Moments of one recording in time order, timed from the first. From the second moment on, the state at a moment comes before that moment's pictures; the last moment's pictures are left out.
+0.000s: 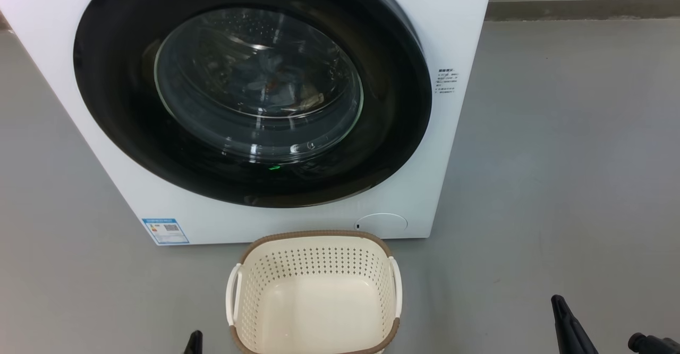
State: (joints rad) left arm 0.13 0.04 -0.13 0.24 -0.72 -0.12 -0.18; right arm 0.16 -0.06 -0.07 0.14 0.54 0.14 -0.18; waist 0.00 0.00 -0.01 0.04
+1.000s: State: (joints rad) left arm 0.07 0.05 -0.08 0.24 -1.02 -0.12 -0.10; right arm 0.09 -0.06 -0.07 0.18 0.89 0.14 -0.10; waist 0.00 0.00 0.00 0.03
